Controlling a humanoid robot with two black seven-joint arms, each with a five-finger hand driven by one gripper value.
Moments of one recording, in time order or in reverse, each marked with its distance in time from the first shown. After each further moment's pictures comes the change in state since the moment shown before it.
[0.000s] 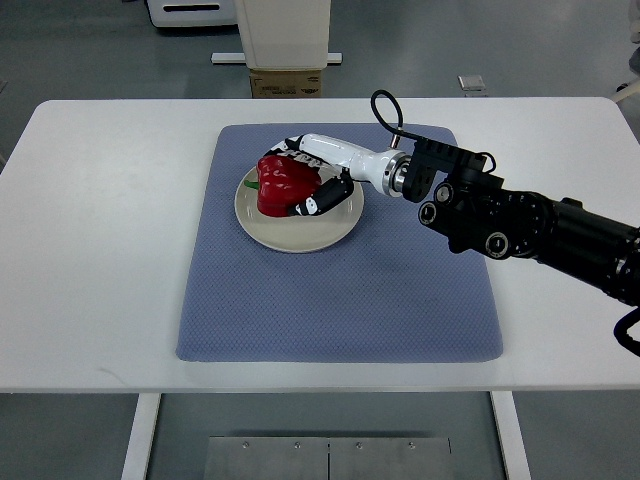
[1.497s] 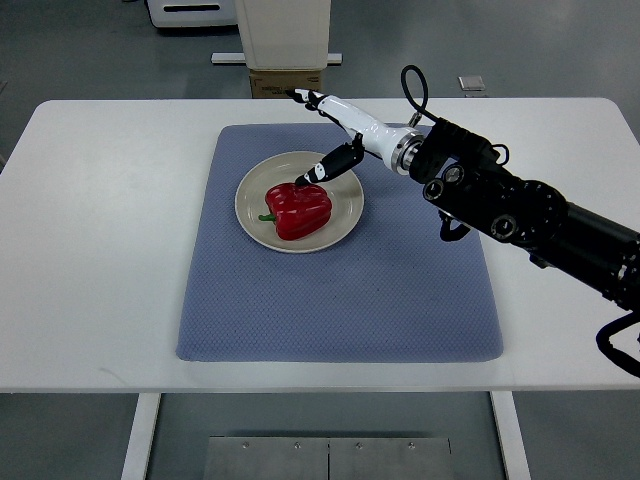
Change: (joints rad) left arm 0.000 0.000 0.000 0.000 0.000 0.000 0.000; right arm -0.059 0.000 0.289 -0.013 0.025 -0.032 -0.106
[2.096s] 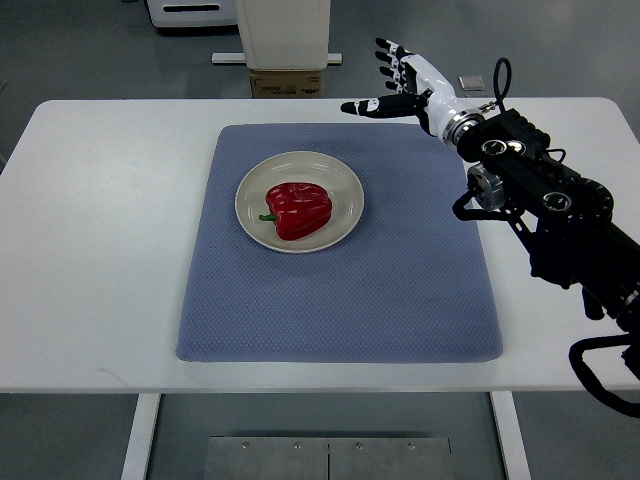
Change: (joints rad) left arm 0.000 0.000 0.000 0.000 0.000 0.000 0.000; right arm -0.158 0.000 0.597 -0.008 0.002 -0.004 -0.153
